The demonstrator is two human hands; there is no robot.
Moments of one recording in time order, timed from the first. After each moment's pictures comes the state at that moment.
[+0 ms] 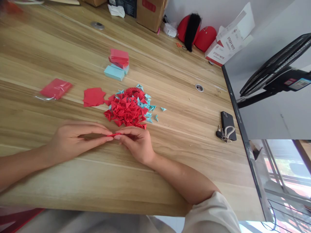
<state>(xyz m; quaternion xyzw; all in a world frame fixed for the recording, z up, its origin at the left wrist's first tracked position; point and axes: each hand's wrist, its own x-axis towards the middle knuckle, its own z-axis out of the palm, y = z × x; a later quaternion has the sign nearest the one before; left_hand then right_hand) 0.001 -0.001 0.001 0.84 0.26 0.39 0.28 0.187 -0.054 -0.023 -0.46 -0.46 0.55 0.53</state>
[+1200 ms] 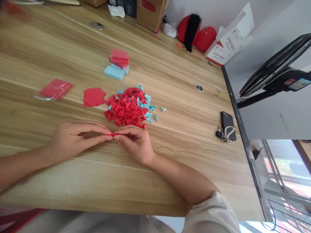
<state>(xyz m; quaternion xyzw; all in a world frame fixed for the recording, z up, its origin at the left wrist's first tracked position) -0.001 0.001 -0.001 0.81 0.30 0.38 0.32 0.187 -0.052 -0.027 -0.40 -0.47 0.56 0.56</state>
